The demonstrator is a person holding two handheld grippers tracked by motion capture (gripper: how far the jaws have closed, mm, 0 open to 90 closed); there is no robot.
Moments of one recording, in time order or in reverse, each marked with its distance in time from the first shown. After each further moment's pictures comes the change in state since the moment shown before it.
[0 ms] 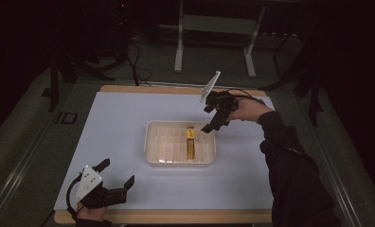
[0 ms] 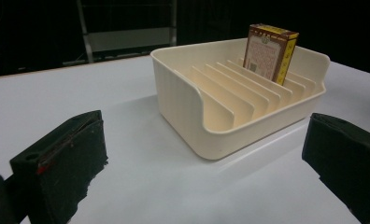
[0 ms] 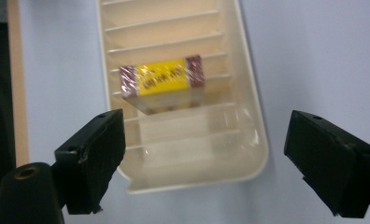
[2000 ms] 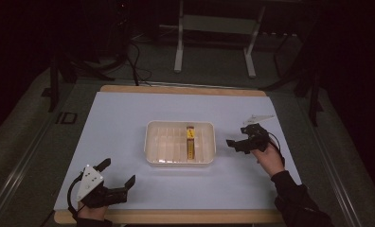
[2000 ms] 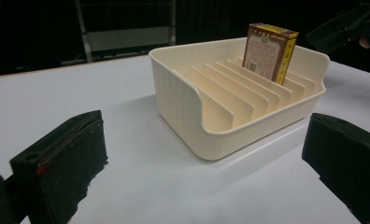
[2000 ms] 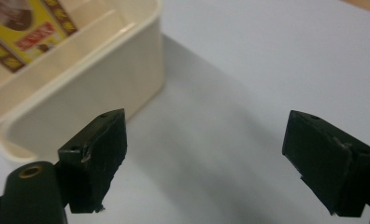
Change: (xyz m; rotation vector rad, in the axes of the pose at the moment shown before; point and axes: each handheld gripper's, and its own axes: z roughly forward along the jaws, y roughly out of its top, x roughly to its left) left arm 0.000 0.001 0.002 0.003 -0.004 0.002; right arm 0.037 -0.165 0.046 -0.383 -0.375 0.581
